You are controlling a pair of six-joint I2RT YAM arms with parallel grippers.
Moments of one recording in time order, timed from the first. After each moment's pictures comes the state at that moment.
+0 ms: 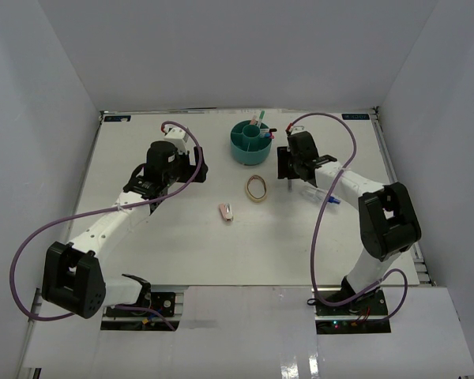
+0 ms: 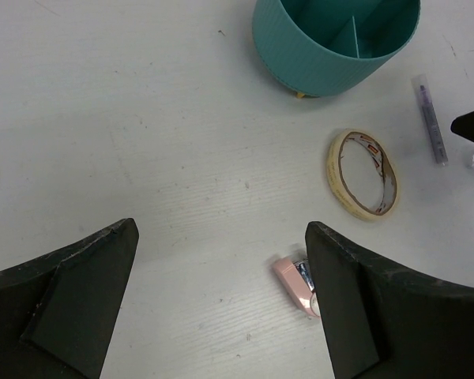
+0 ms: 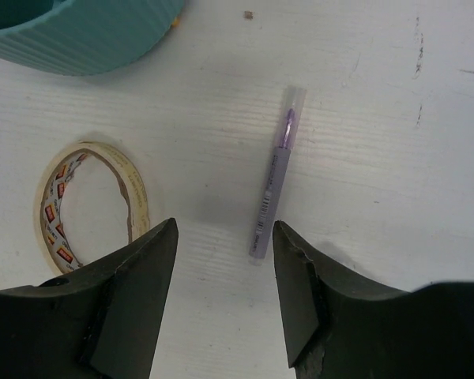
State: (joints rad) left arm -0.38 1.28 0.93 -0.11 -0.01 -0.21; right arm 0.44 1.71 1.15 -0.23 0.12 0.23
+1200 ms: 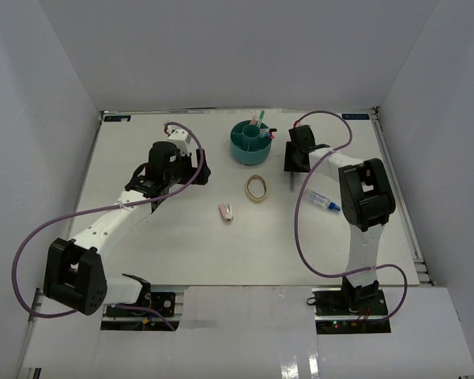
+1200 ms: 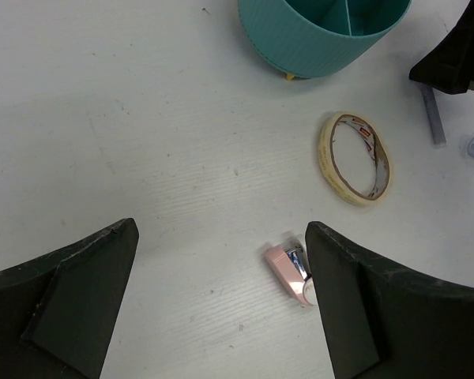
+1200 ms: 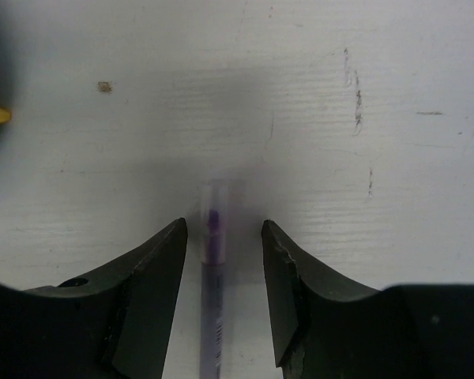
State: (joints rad) left arm -0.38 1.30 0.93 -0.13 0.04 -0.22; right arm 0.34 2.03 1.37 -0.25 0.17 0.28
